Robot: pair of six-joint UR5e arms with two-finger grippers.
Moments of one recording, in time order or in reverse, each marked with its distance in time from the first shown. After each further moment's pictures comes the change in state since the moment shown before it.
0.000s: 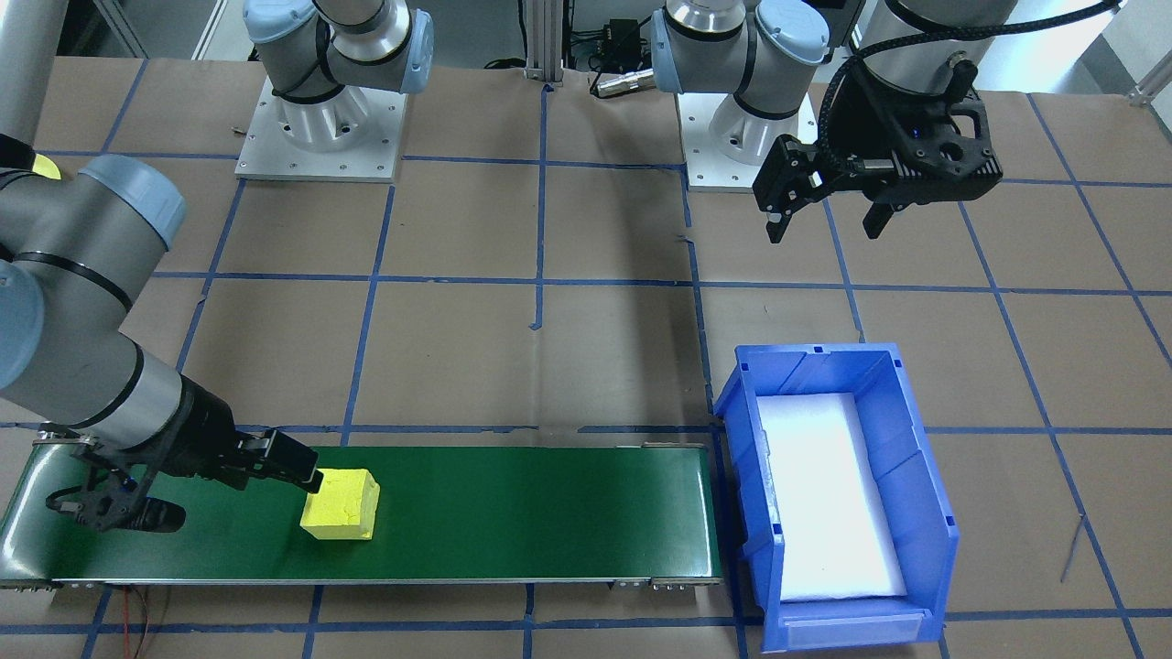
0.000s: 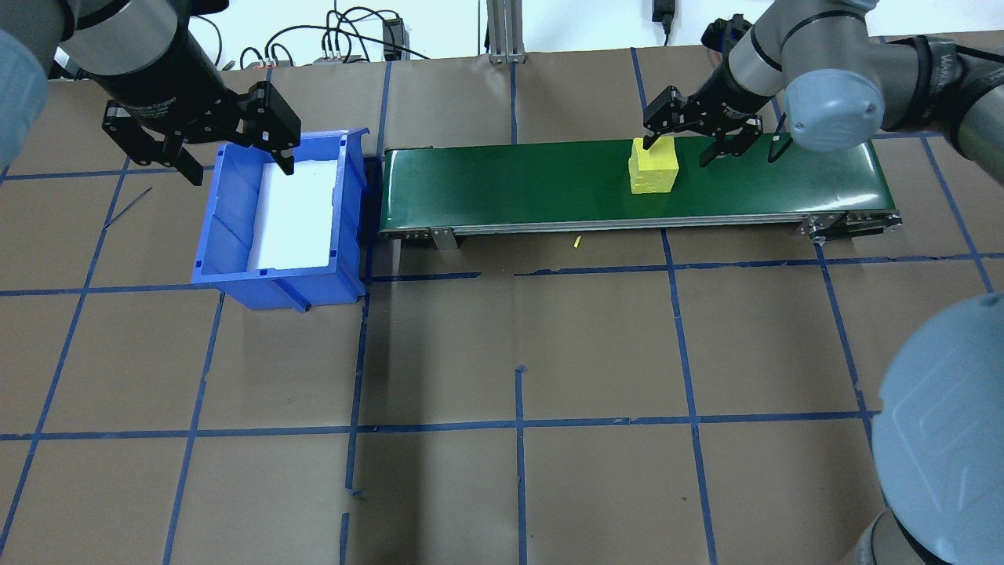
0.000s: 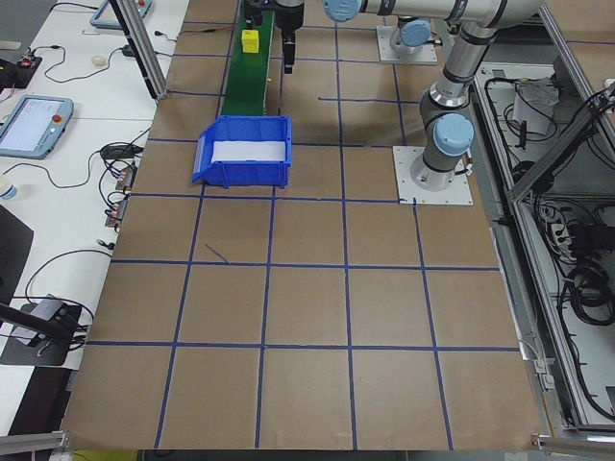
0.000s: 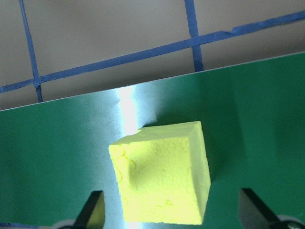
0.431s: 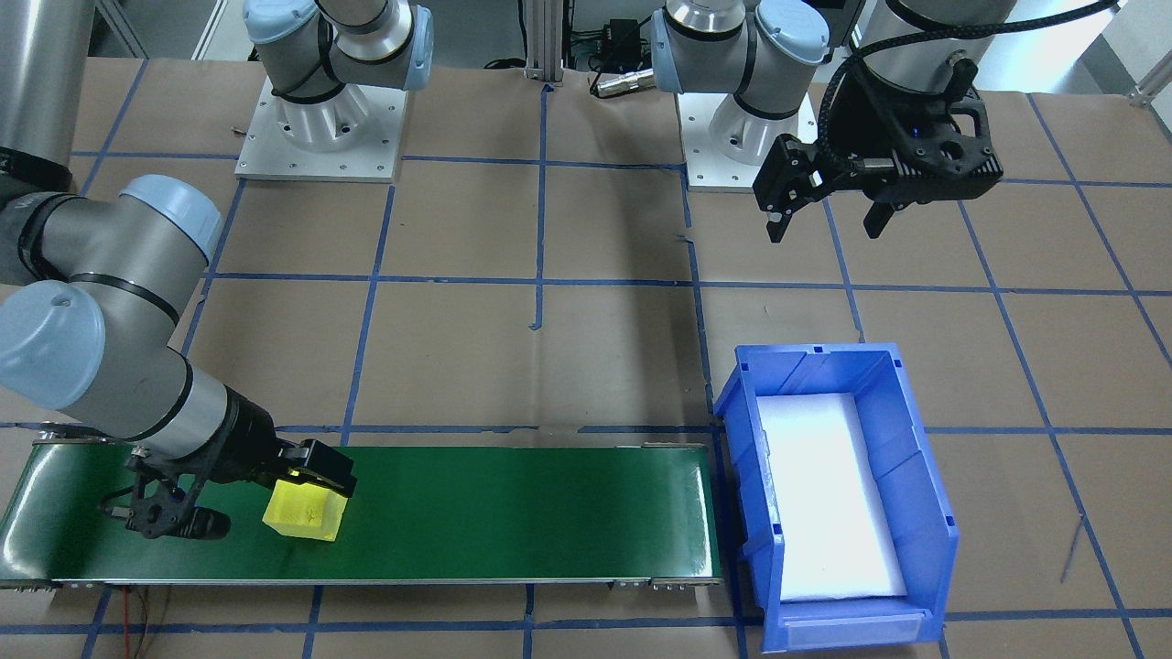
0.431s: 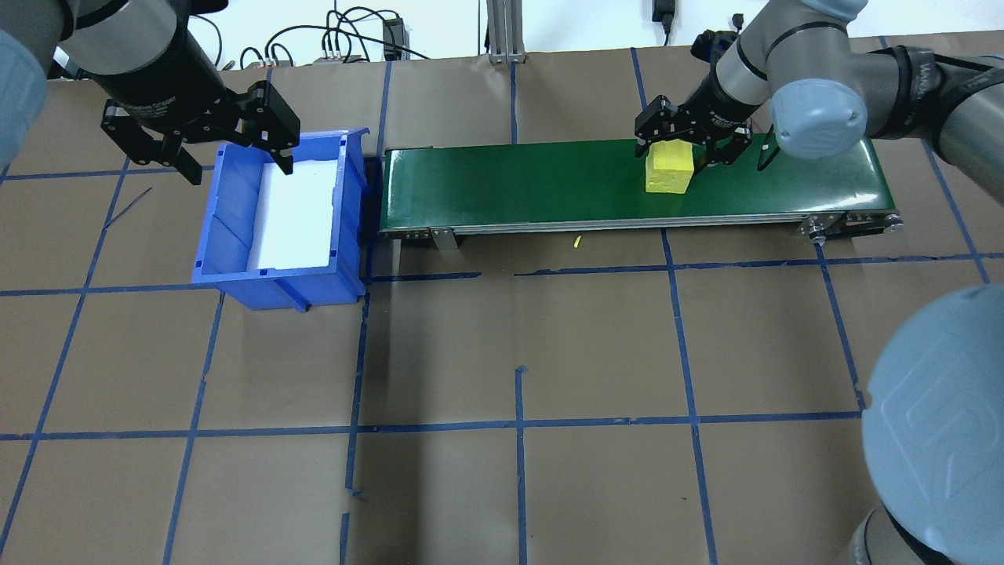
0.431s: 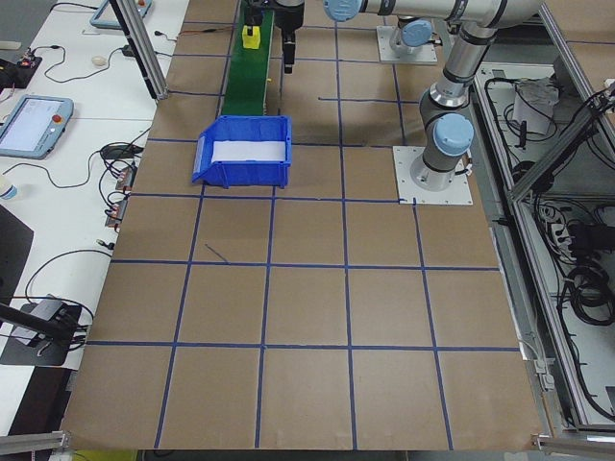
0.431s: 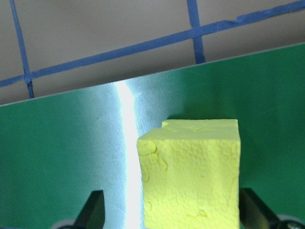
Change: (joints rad) left arm 0.000 0.000 0.002 0.000 0.003 0.000; right arm 0.008 0.026 0.014 -0.021 -0.023 0.004
